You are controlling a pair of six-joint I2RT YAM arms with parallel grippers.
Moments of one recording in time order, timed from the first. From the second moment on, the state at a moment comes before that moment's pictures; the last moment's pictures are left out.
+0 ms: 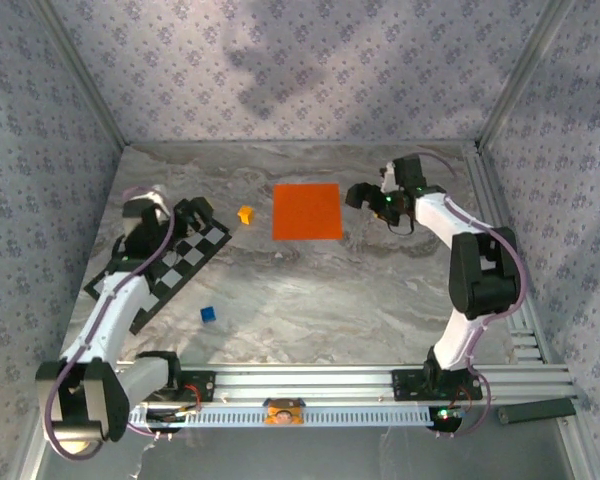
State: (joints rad) left arm -0.08 1.09 0.74 -0.16 0.27 -0.64; right arm 0.19 1.80 1.27 -0.37 -0.44 0.48
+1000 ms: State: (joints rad) left arm -0.42 1.33 0.92 -0.36 0.19 -0.64; right arm 0.35 2.24 1.76 -0.72 -0.43 0.45
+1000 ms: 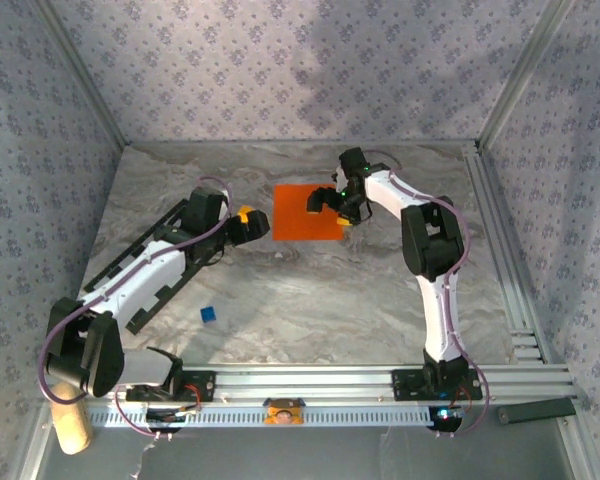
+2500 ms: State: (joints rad) left arm -0.45 1.27 0.90 -0.43 0.18 -0.65; right arm 0.58 1.80 1.11 -0.48 -0.46 0.78
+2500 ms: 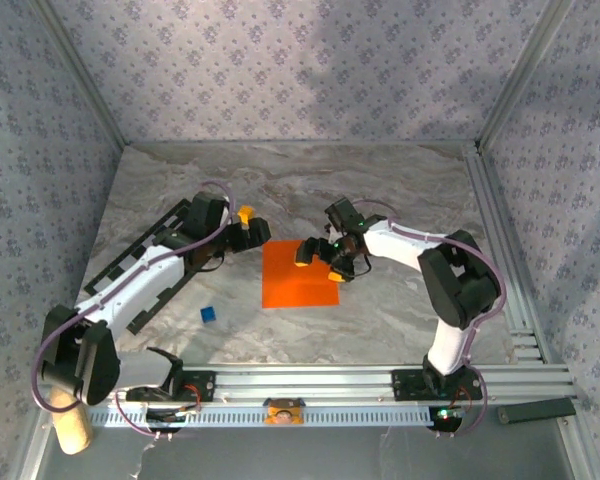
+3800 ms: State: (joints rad) left arm -0.60 1.62 1.19 -0.60 0.16 -0.61; right arm 0.48 1.30 0.80 -0.41 -0.10 0.92
